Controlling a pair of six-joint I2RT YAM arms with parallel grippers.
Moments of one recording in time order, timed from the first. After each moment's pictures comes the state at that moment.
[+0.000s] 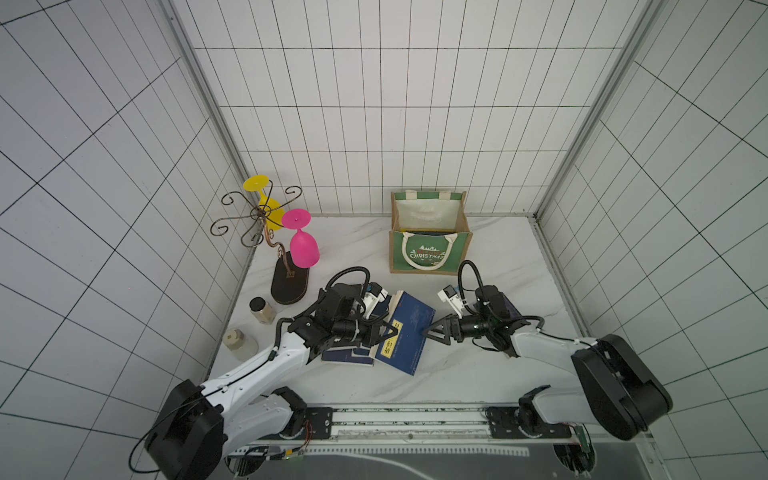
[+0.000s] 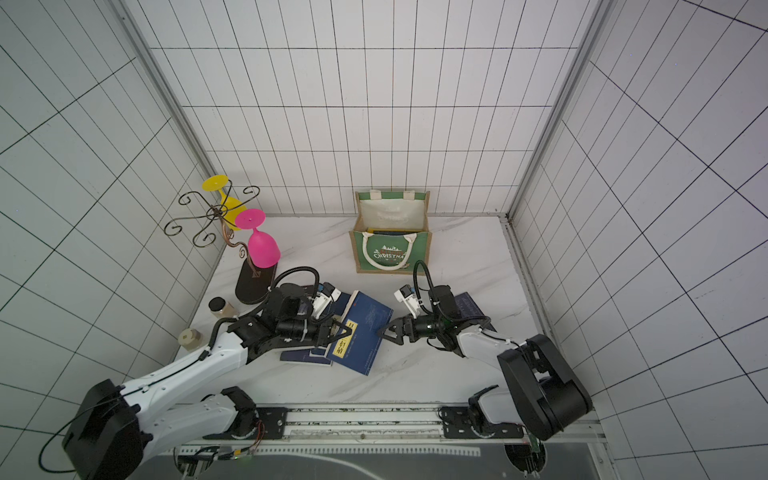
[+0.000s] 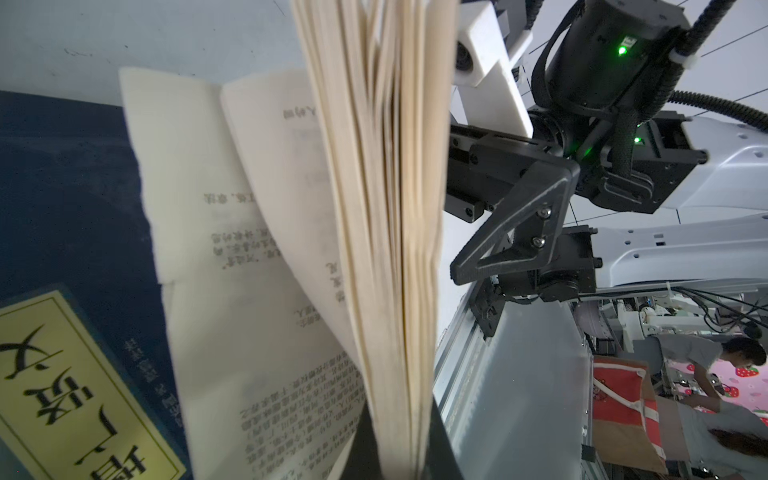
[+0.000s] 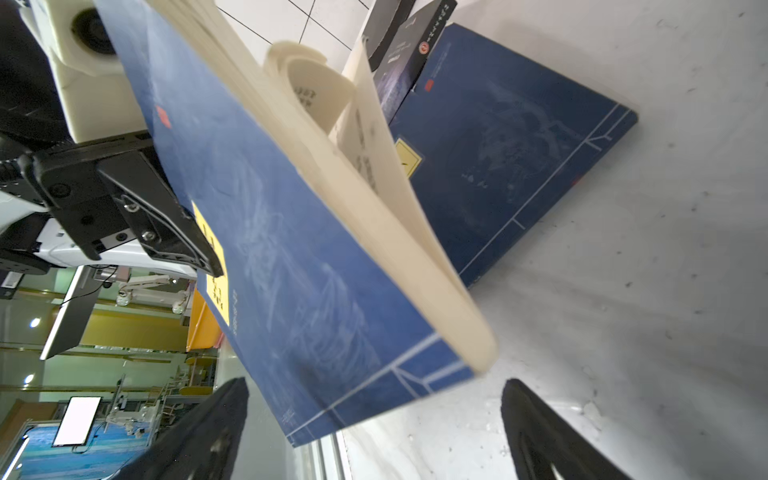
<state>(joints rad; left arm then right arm) -0.61 1.08 0.63 -0.23 0.70 -0.48 0.44 1.33 0.42 0.30 -0.98 0.44</state>
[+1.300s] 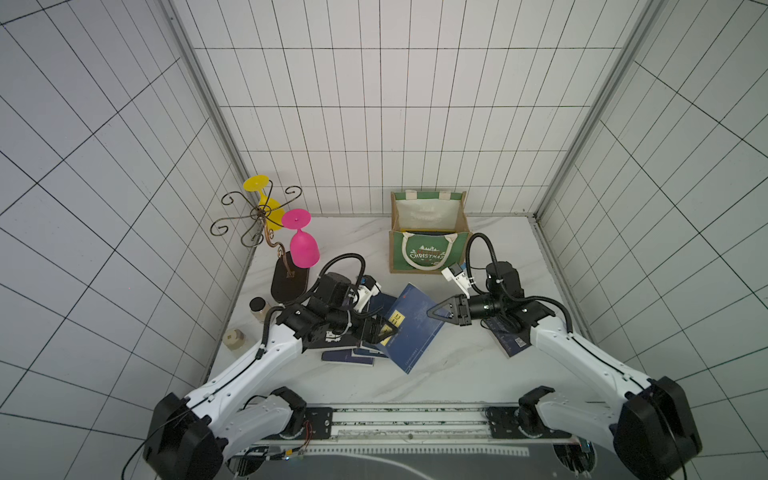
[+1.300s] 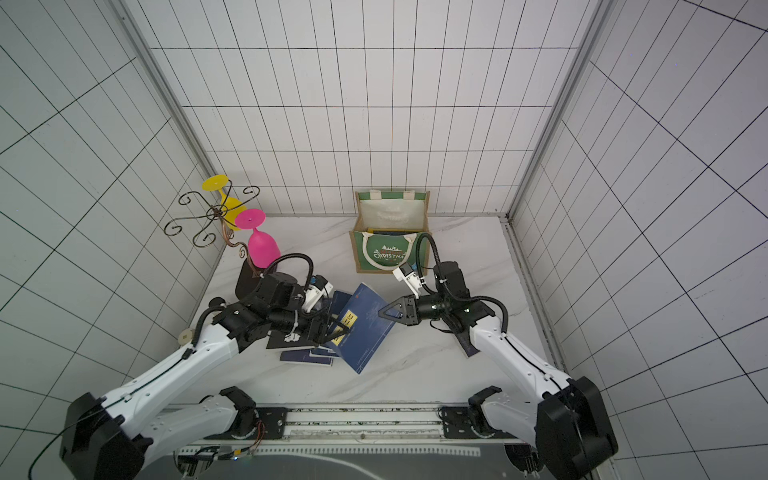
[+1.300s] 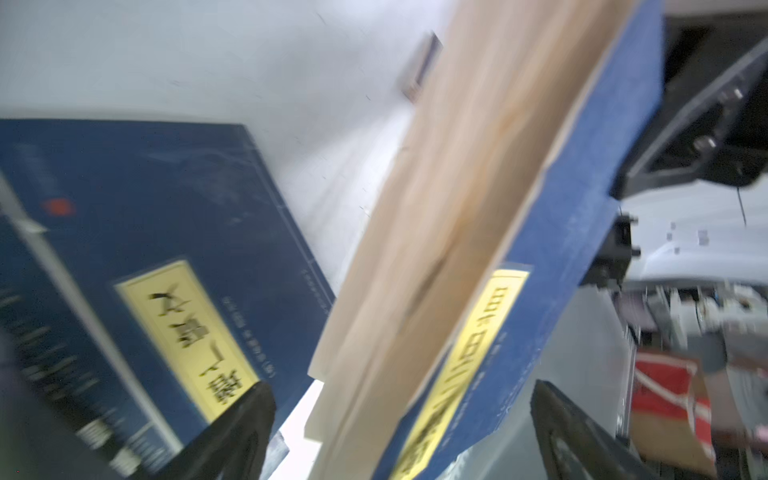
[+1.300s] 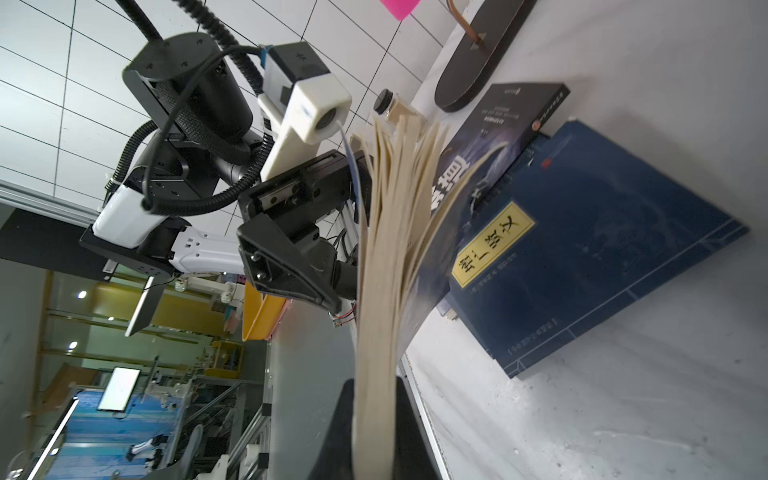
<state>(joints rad) -0.49 1.01 0.78 -0.56 0.59 -0.33 0.44 1.14 0.79 -0.18 -1.02 0.43</state>
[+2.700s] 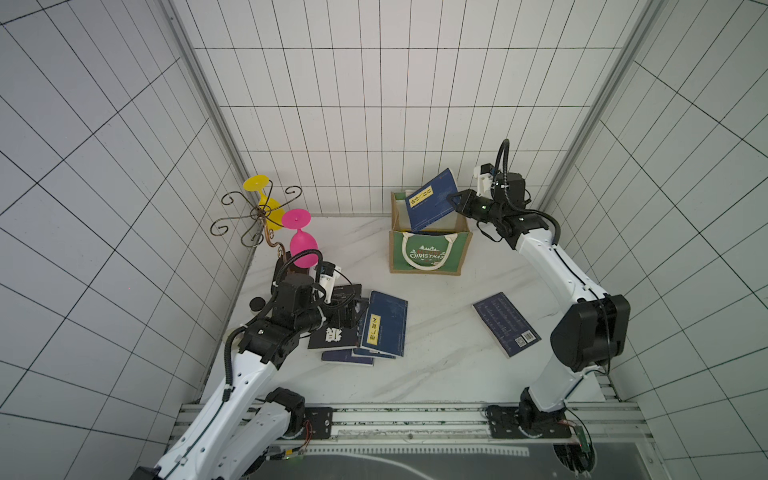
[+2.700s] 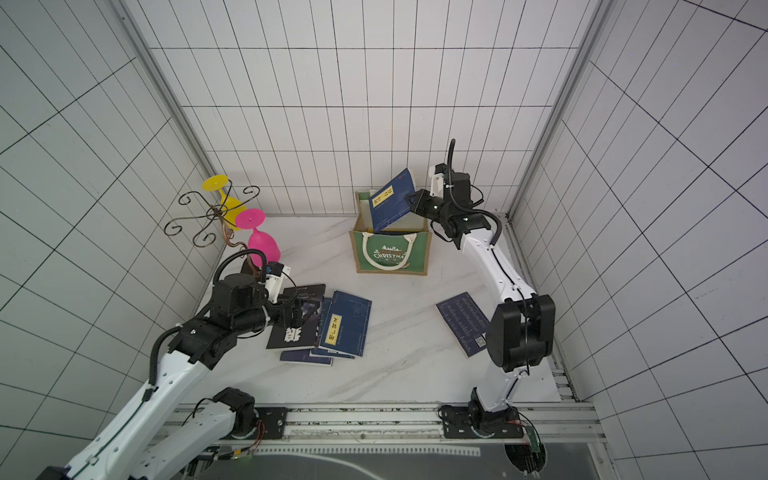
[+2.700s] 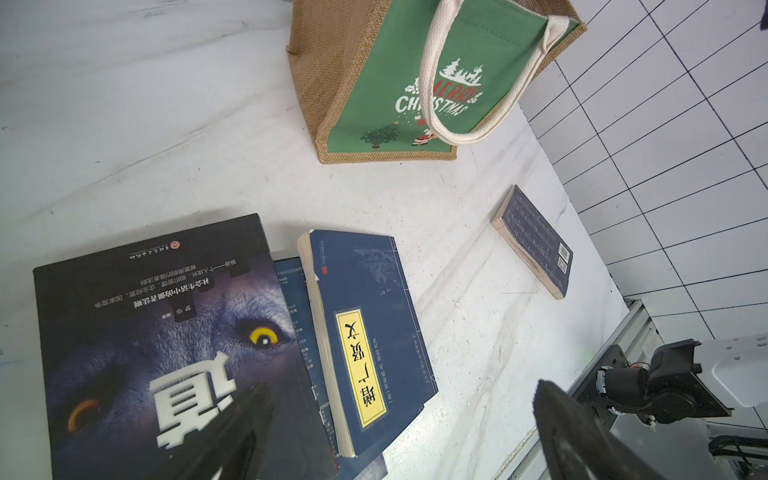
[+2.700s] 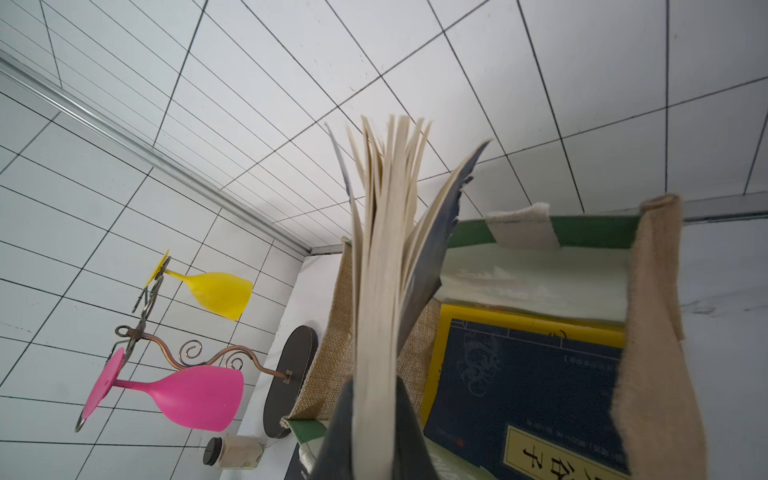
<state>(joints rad) -0.35 0.81 0.78 -0.60 0.41 -0.33 0.25 1.72 1.60 -0.23 -0.41 0.58</state>
